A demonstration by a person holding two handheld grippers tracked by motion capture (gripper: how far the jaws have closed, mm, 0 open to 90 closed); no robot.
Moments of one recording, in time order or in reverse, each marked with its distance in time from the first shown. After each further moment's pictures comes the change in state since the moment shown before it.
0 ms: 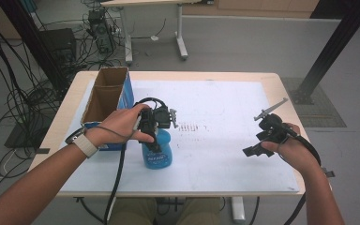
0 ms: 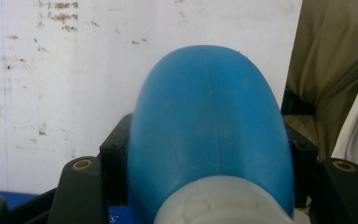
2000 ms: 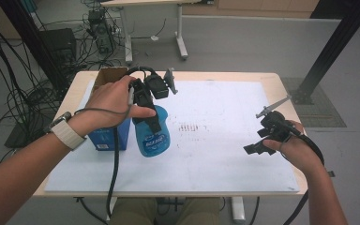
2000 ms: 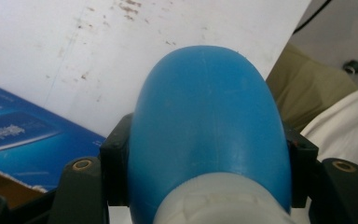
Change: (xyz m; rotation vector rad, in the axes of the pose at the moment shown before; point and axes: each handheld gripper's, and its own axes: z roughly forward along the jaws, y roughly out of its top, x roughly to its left) left arm -0.018 0.010 -0.111 -0.010 0.057 -0.377; right arm 0.008 0.001 -0.013 -0.029 -0.019 -0.024
